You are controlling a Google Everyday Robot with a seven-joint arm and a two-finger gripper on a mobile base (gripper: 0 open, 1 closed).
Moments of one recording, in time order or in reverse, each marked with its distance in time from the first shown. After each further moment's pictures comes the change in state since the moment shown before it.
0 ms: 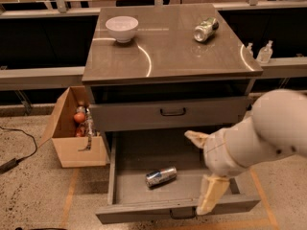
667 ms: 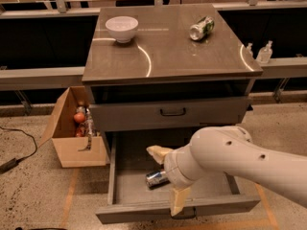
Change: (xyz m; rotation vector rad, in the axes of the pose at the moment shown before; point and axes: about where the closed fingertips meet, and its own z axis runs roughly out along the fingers) arm -0.021 0.000 0.136 -0.010 0.012 -0.376
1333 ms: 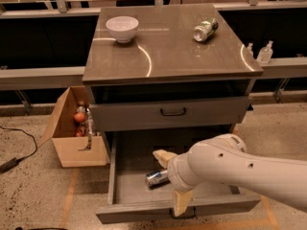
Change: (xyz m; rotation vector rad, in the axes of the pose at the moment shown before) arm 0.031 0.006 0.026 0.020 0.079 0.026
